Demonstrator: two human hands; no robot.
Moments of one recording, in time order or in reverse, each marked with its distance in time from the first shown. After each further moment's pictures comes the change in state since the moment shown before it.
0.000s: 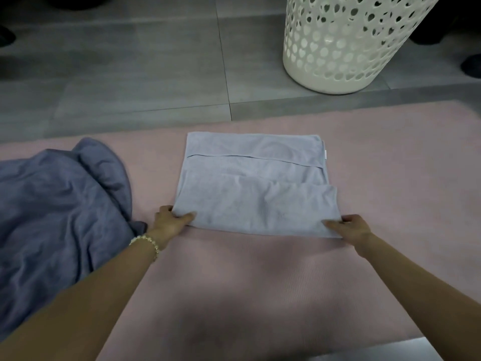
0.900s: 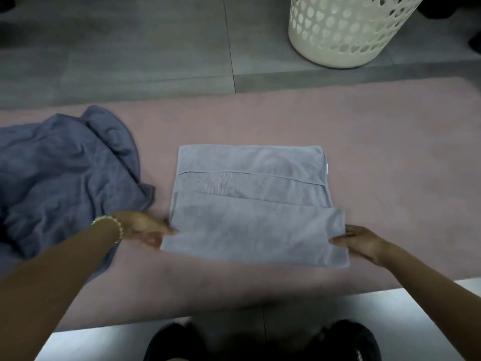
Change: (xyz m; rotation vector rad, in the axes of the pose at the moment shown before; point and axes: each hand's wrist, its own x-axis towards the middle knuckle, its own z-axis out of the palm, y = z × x) left_hand -0.062 -0.041 -0.062 0.307 -0.604 -0.241; right_hand -0.064 0.070 -0.030 -0.007 -0.407 0.105
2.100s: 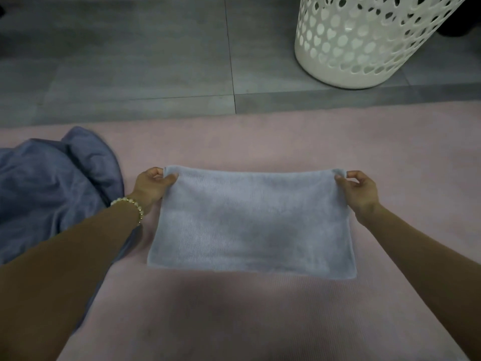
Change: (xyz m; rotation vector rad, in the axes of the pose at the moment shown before) left_hand 0.062 0.123 -0.049 -0.508 0.702 0.499; right_hand 0.101 -0.153 -0.007 0.218 0.535 -0.423
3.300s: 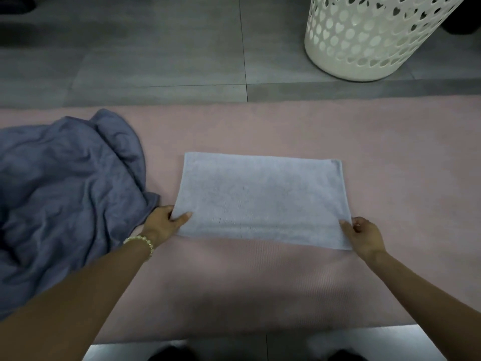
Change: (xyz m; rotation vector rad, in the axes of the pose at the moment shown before) left_hand -0.106 -0.087 -0.030 0.397 -0.153 0.034; right_hand -0.105 0.077 -0.044 -0.503 -0.122 0.047
